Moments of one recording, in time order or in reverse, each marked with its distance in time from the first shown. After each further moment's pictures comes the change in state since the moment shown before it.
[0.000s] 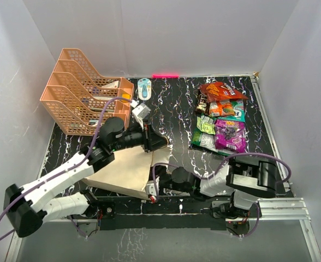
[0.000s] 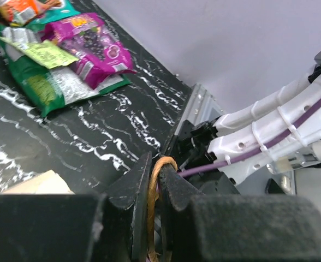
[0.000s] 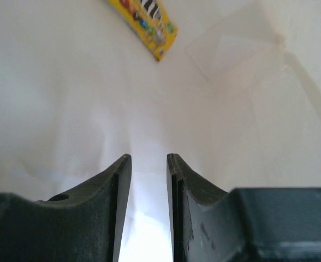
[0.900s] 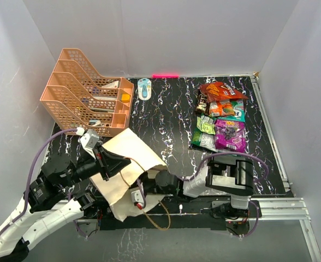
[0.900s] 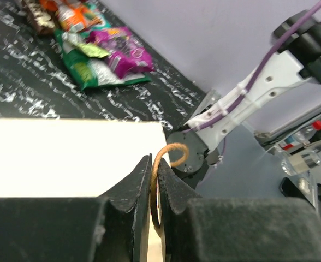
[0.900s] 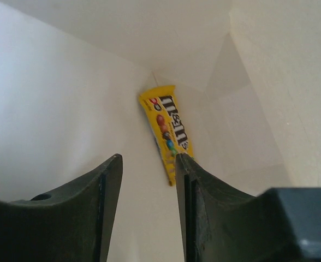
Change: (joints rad) left arm -0.051 -0.607 -0.020 -0.491 -0.192 0.048; right arm 0.125 0.175 0.186 0.088 -0.076 0.053
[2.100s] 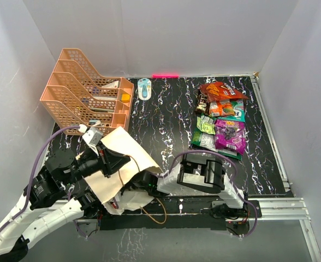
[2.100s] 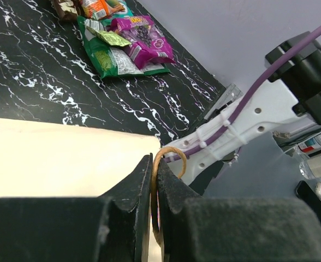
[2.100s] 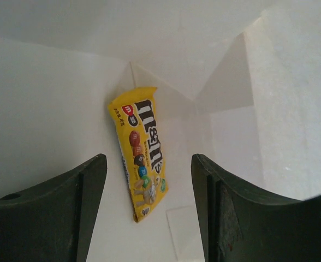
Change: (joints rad) left arm 0.000 0.056 0.047 -0.098 -0.077 0.018; right arm -0.035 0.303 0.418 -0.169 0.046 -0.299
